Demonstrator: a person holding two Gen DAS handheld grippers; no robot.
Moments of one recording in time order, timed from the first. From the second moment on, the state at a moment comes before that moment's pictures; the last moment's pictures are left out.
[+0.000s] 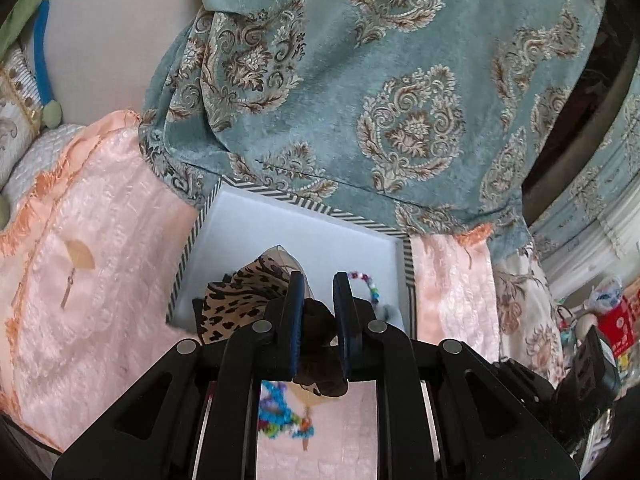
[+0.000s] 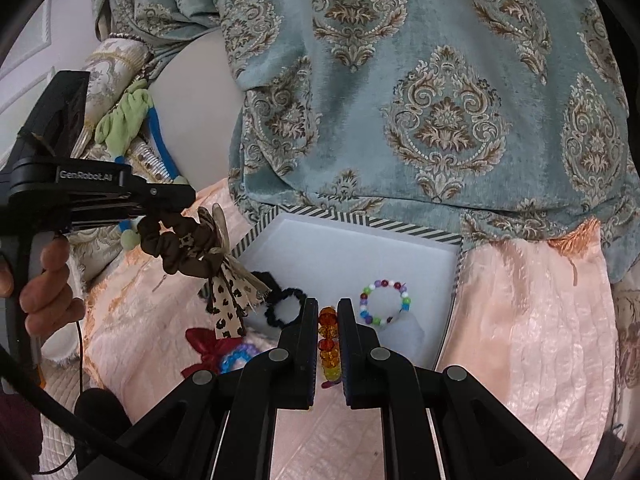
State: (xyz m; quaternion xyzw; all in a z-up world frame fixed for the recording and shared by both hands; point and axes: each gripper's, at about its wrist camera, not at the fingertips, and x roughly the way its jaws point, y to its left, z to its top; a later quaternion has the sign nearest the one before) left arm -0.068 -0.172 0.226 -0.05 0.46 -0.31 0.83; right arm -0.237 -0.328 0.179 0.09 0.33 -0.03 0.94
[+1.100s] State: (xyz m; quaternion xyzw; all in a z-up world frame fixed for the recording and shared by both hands) left arm 0.056 -0.219 0.138 0.01 0.50 -0.22 0.84; right arm -0.069 -0.386 0.125 0.09 0.39 -0.04 0.91
